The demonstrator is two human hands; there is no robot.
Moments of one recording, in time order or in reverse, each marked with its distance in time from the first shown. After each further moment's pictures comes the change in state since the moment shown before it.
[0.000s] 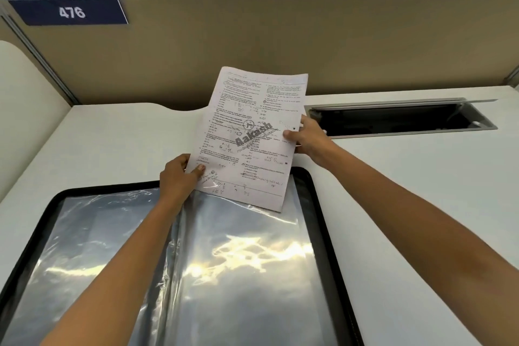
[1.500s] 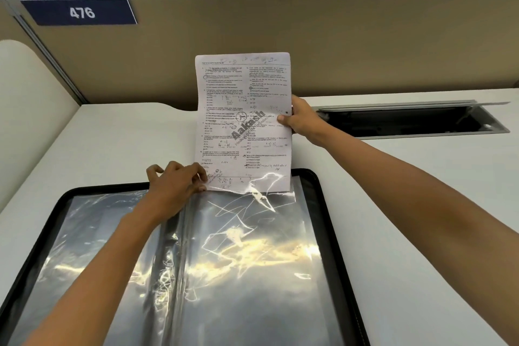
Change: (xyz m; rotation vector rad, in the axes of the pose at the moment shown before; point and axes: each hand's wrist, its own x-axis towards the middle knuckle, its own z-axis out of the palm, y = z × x) left_hand -0.001 -0.019 -0.039 0.741 -0.222 0.435; right_hand 0.032 -0.033 0.018 -0.289 -0.065 -0.170
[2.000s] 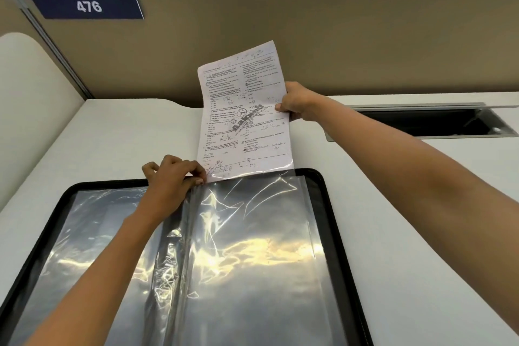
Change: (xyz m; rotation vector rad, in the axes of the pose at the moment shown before) left_hand -0.005 -0.001 -0.002 -0.095 0.174 -0.043; right_hand 0.026 -0.047 0.009 -0.097 -0.117 0.215
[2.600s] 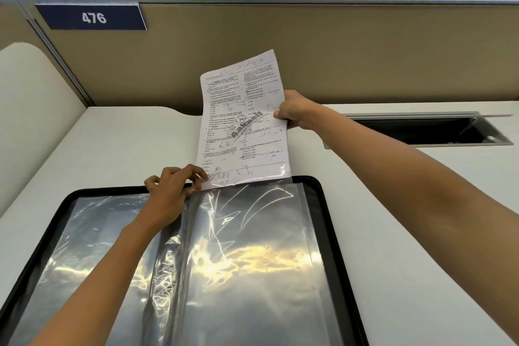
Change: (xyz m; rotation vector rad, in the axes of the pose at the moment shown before) left_hand -0.004 -0.007 0.007 -0.136 -0.049 0.002; right_hand -0.005 -0.006 0.004 0.033 0.051 0.016
